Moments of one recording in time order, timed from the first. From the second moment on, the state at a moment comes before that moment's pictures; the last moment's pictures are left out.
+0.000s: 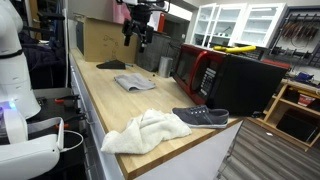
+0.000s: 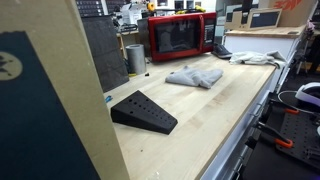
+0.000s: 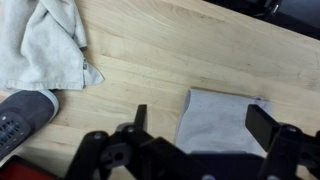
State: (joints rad) arm -0.03 -0.36 -0.32 -2.30 -0.06 1.89 -0.59
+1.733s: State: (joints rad) arm -0.03 0.01 -0.10 -2.03 -0.14 2.09 -0.58
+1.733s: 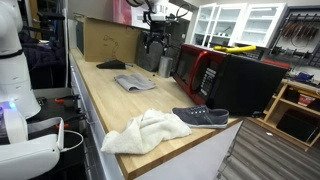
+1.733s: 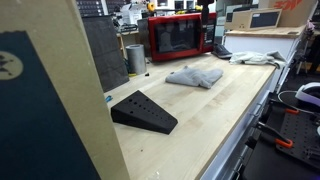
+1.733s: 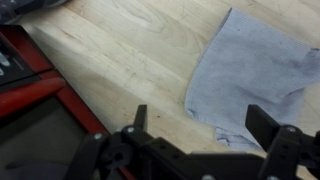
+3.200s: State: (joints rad) arm -0.12 0.37 0.00 -1.92 0.08 2.23 -0.61
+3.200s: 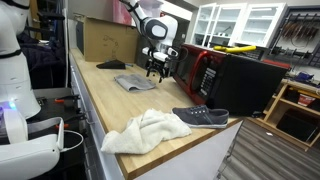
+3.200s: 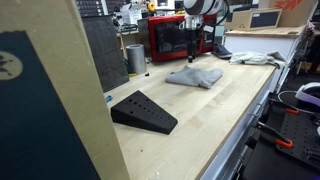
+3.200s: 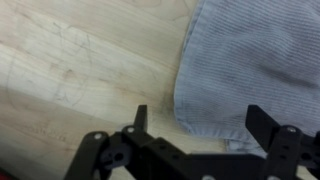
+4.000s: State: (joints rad) arm -0.14 0.53 0.04 -1.79 0.04 2.23 -0.61
